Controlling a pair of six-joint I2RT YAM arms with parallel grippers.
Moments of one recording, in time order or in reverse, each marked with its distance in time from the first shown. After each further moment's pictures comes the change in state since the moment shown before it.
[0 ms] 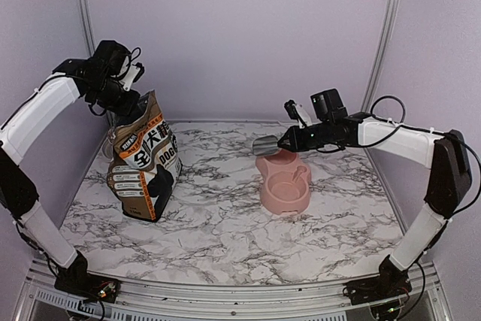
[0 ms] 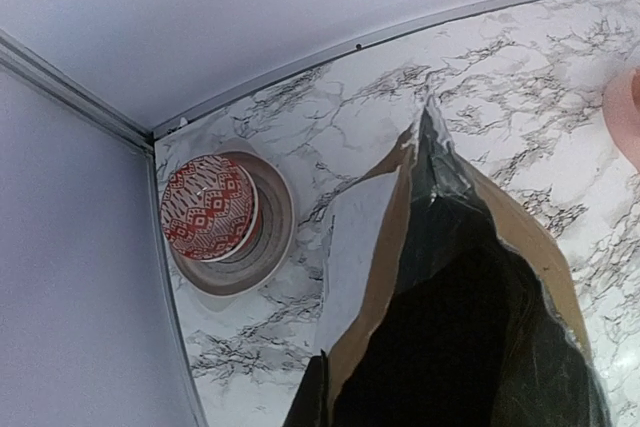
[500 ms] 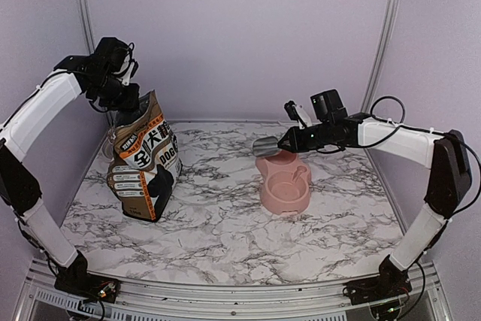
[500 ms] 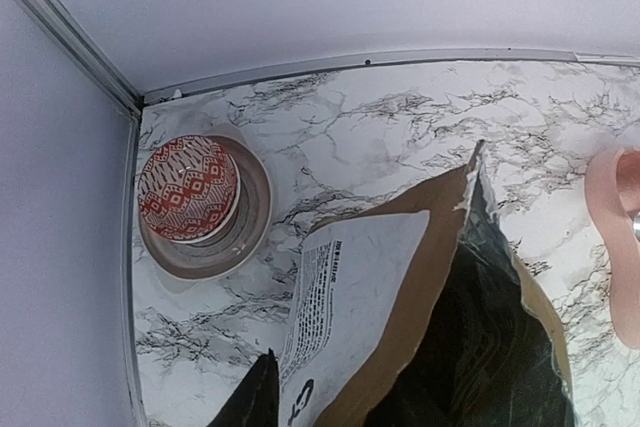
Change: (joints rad) left arm 0.004 0.047 0.071 -0.026 0.010 -0.250; right arm 0.000 -0.001 -0.006 0.000 0.000 0.000
